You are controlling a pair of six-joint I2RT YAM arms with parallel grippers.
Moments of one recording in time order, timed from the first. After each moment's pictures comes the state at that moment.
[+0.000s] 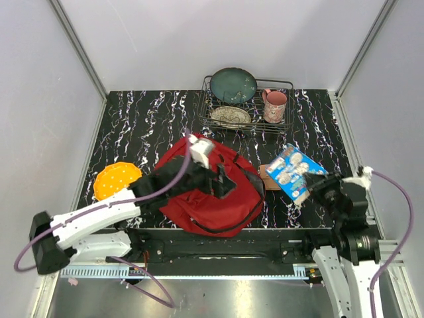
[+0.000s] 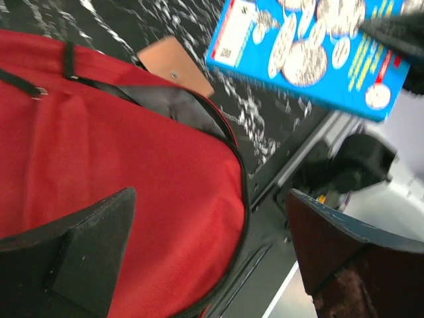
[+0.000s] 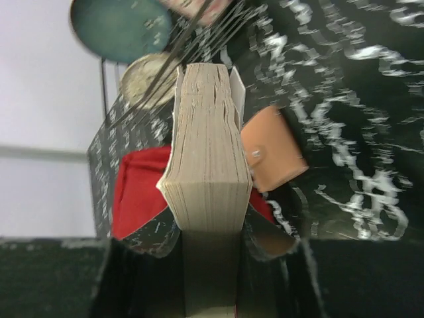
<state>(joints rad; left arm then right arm) -0.94 1.02 0.82 -0.15 0.03 -0.60 0.10 0.29 0.71 -0.73 0.00 0.95</state>
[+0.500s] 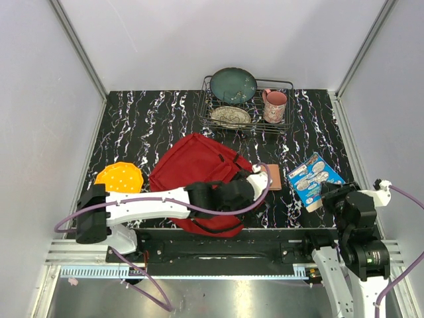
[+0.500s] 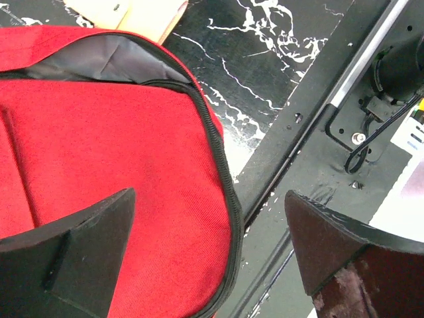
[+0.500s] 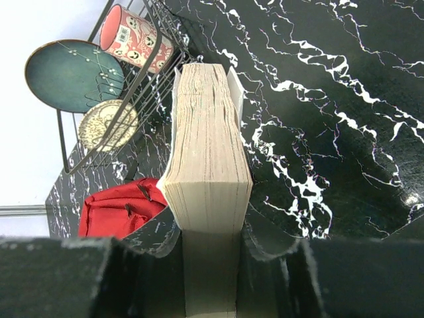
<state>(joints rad) -1.33 1.48 1.17 -0.42 -0.22 -0.31 0.09 0.24 0.83 -1.00 0.31 0.94</state>
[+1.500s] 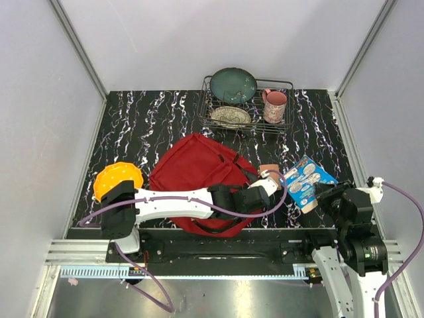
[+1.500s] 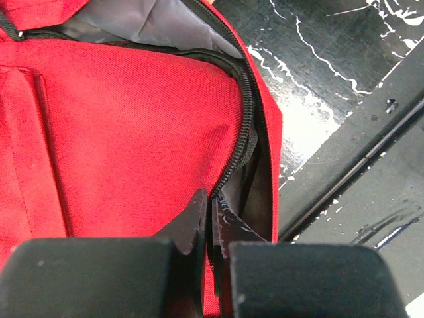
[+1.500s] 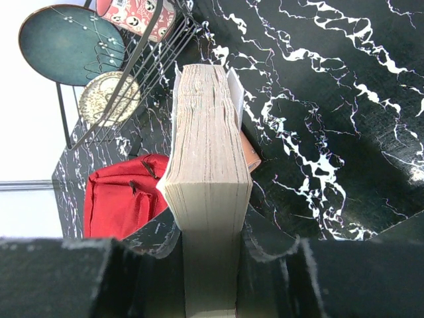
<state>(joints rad) -1.36 1.70 1.31 -0.59 -0.39 -0.31 0.09 0.25 0.81 -1.01 0.22 0.97</state>
